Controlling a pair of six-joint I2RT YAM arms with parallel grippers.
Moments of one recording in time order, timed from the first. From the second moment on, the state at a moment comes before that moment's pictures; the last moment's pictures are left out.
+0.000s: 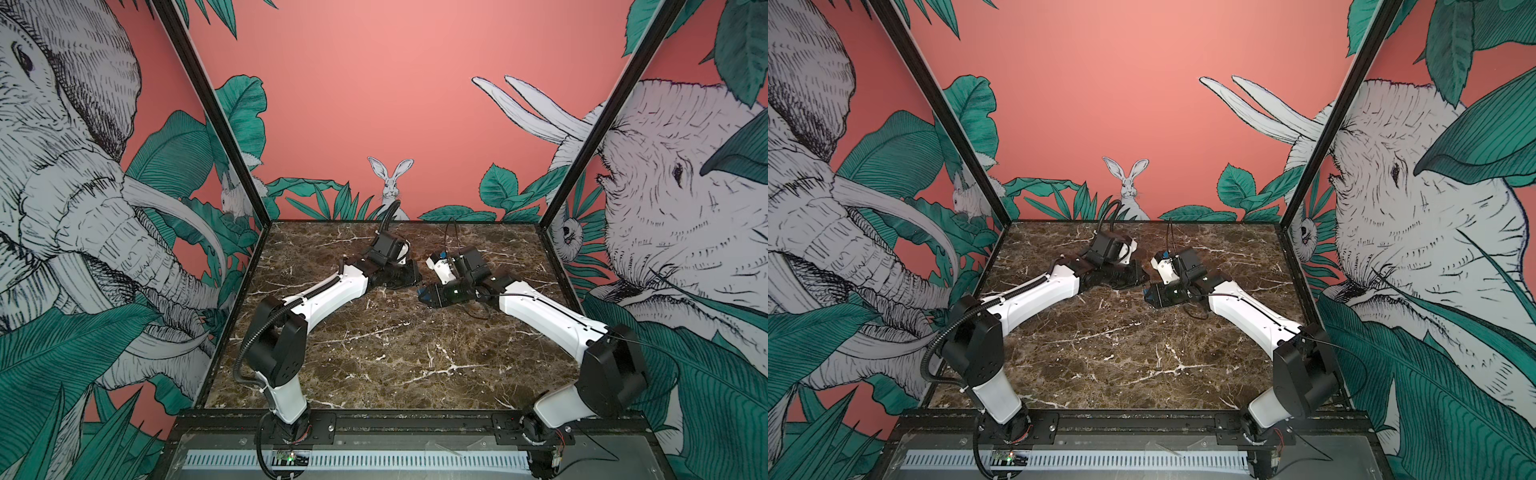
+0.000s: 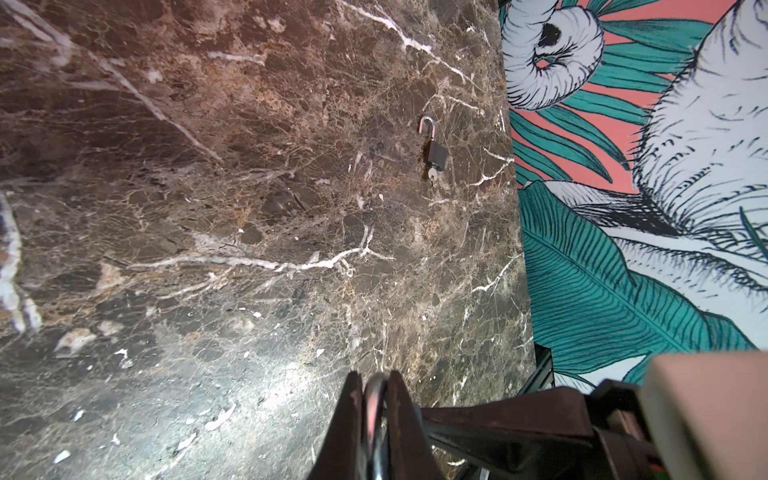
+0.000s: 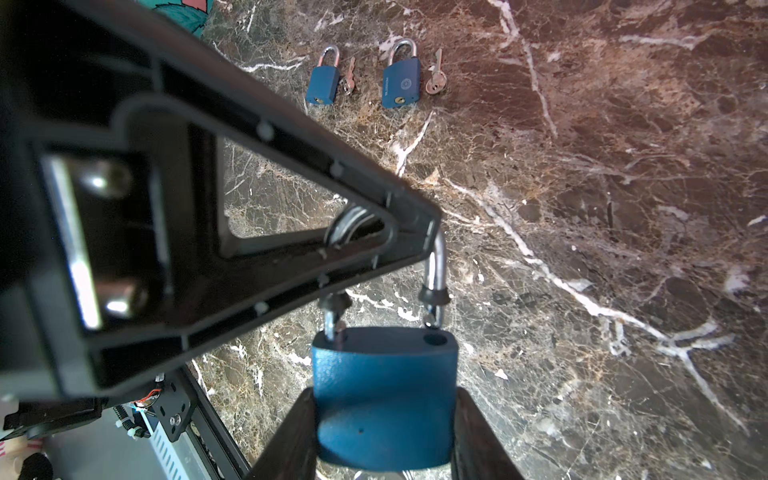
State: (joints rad) left arm -0.68 1.73 1.37 -0.40 0.36 -0.71; right arm 0.58 1.51 1.14 -0.52 -0.40 0.25
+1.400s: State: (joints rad) left arm -0.63 1.73 1.35 -0.37 0.32 -0.72; right arm 0.51 1.34 0.94 -0.33 -0.35 0.55
